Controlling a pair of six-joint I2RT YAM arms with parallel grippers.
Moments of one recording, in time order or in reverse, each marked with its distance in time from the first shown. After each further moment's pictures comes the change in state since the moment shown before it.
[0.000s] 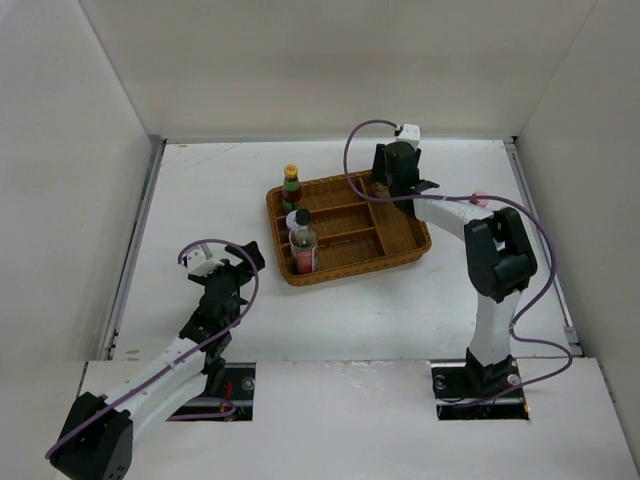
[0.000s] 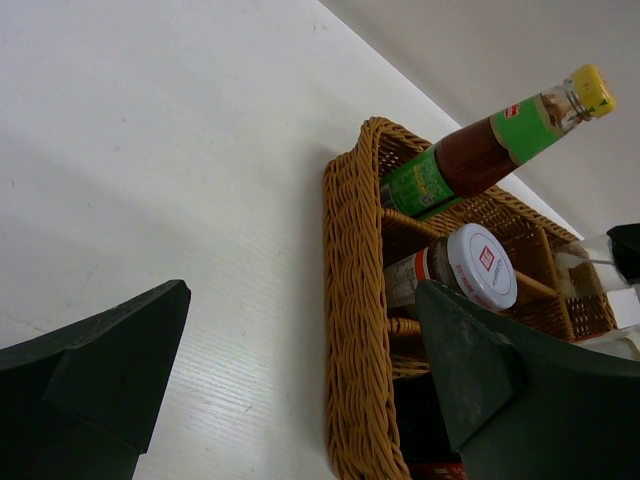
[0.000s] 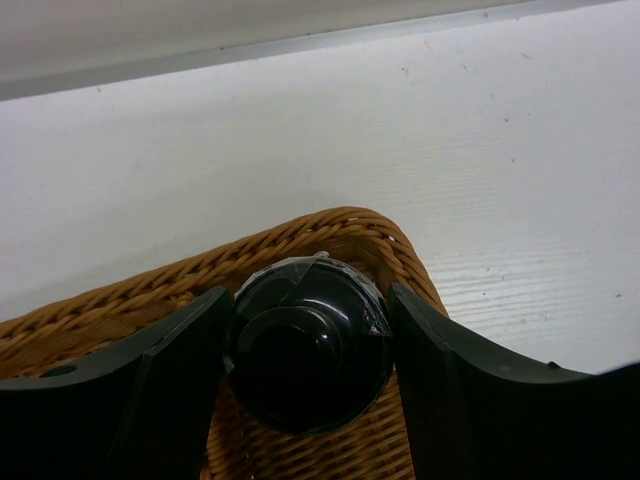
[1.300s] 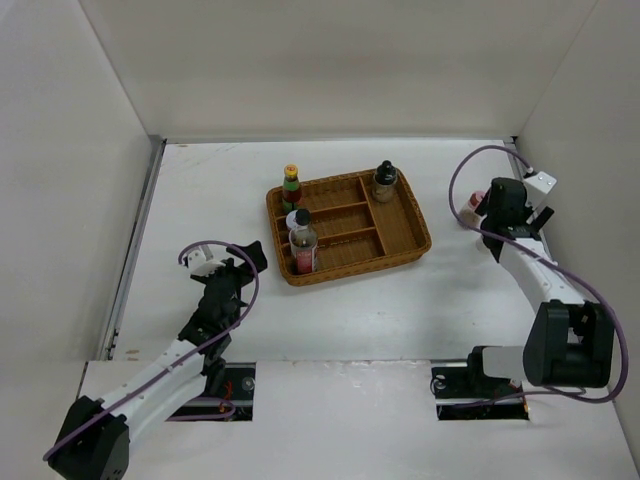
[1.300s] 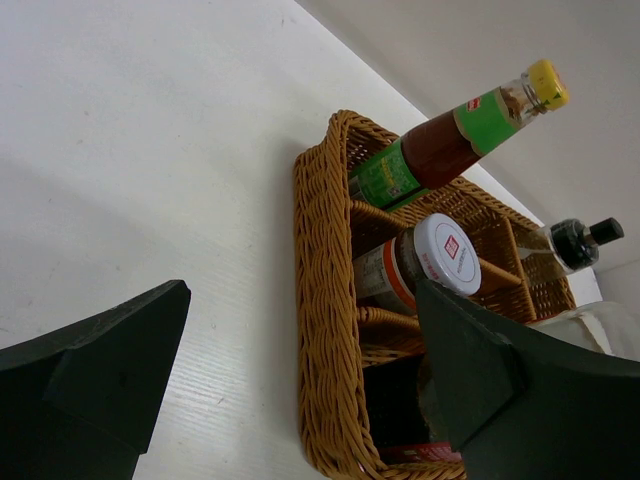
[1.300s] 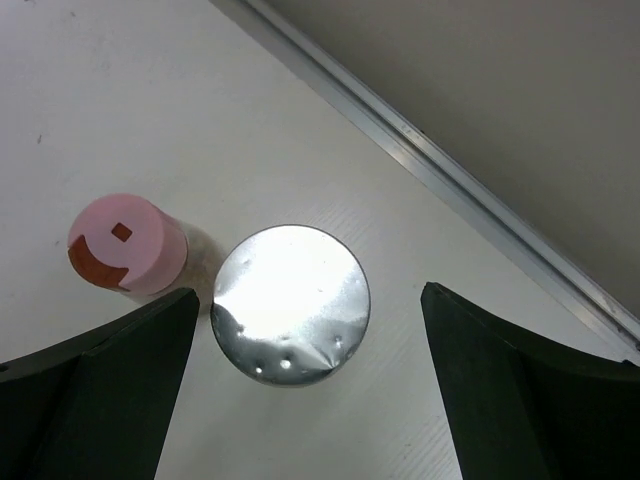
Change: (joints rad) left arm -0.027 -0.038 0.000 -0.009 0.024 -0.021; right arm -0.451 -0.670 -0.564 -0.254 0.241 0.089
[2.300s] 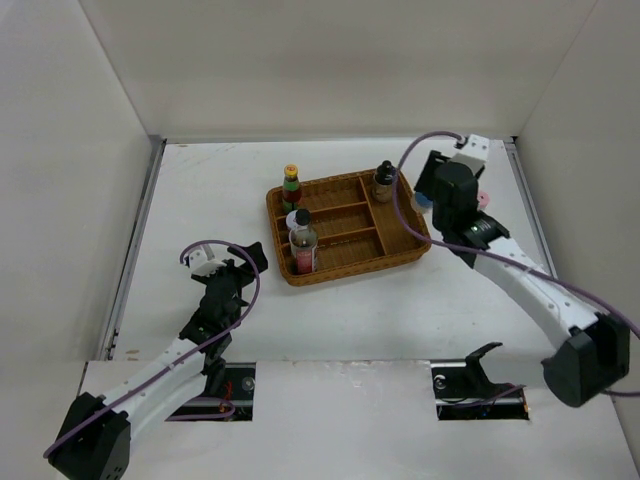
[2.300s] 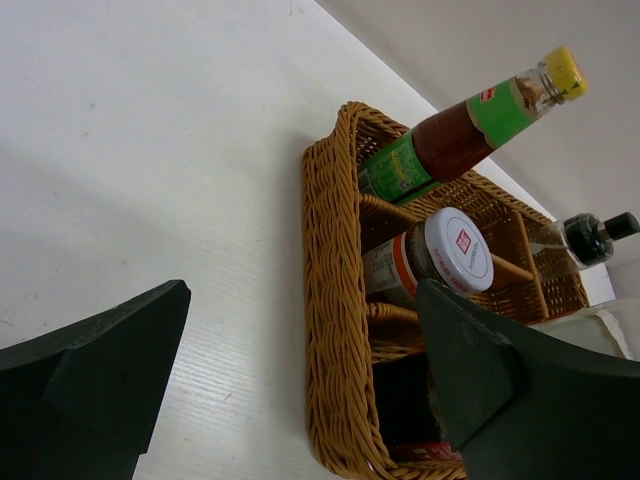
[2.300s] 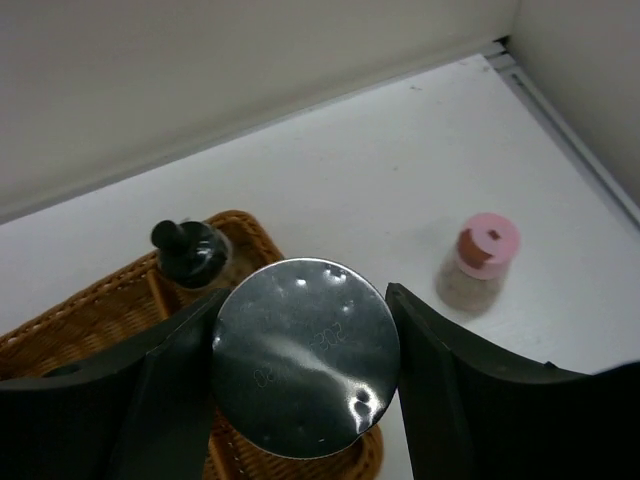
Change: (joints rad) left arm 0.001 0.025 0.000 0.003 0.002 -0.001; right arm 0.484 -0.112 0.185 0.024 0.026 -0.047
